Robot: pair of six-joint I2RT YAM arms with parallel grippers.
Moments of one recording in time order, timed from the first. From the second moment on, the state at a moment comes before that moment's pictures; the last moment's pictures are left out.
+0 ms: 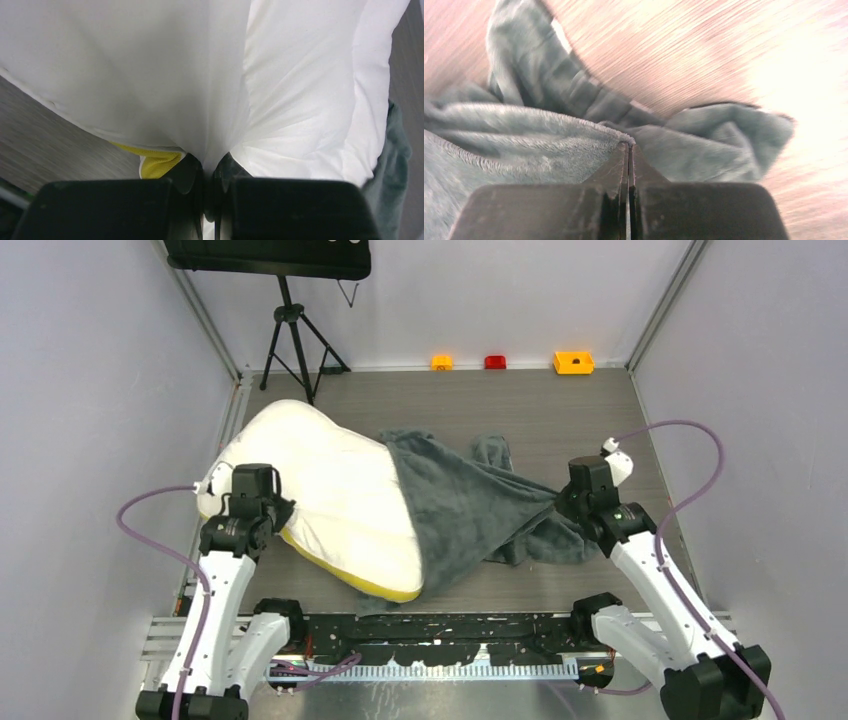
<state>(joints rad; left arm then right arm) -0.06 0.79 0.80 -0.84 -0.26 -0.99 0.26 0.90 0.71 -0.61 0.25 0.77</state>
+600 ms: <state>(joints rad) -0.03 0.80 0.85 -0.88 -0.33 -0.86 0.23 0.80 0.80 -0.71 0.34 0.67</state>
